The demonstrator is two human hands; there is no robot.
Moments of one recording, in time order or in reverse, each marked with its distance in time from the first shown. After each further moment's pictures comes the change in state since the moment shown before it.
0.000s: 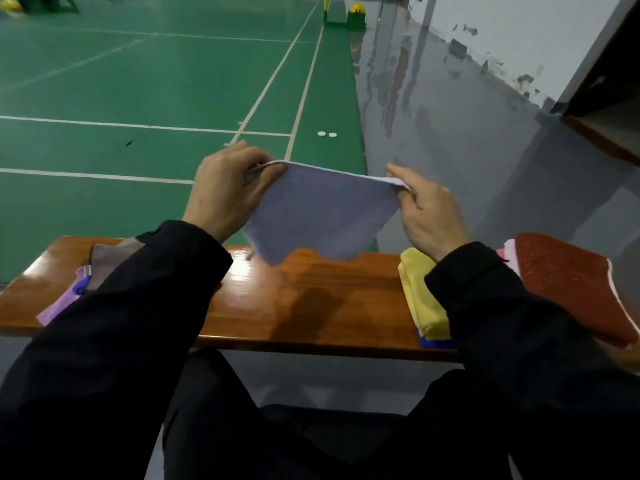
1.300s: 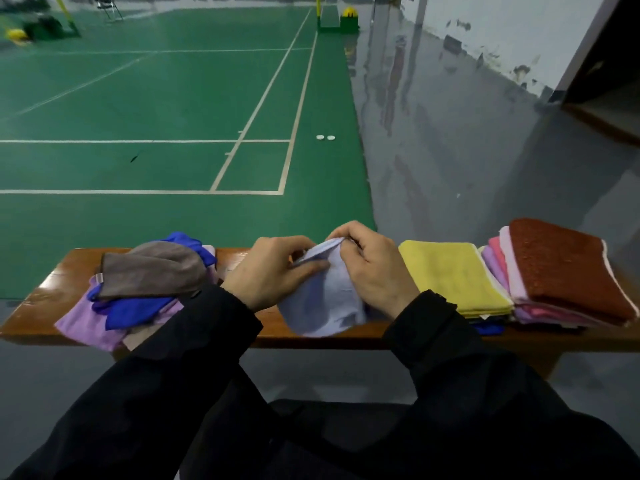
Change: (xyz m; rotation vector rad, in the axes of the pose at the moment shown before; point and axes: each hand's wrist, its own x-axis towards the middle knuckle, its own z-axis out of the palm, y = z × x) left_hand -0.084 0.056 0.023 -0.201 -0.504 -0.119; right_hand -0.085 -0.065 0.031 0.367 -0.120 0.026
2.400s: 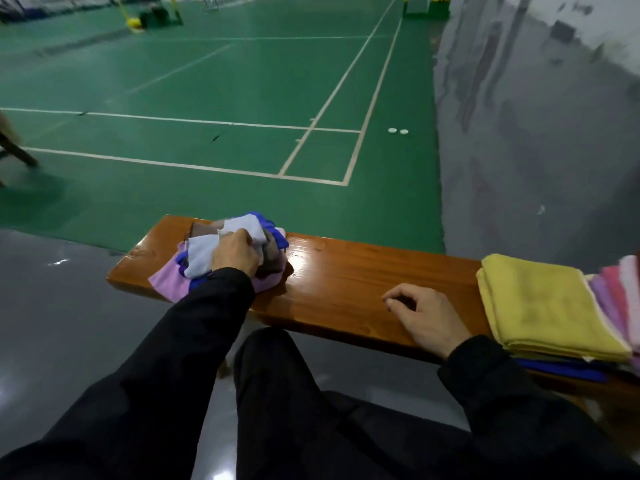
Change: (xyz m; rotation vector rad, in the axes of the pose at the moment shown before) left_hand -0.042 -0.202 -0.038 0.431 0.261 -0.921; right_hand -0.022 0.054 0.060 -0.153 -0.384 0.213
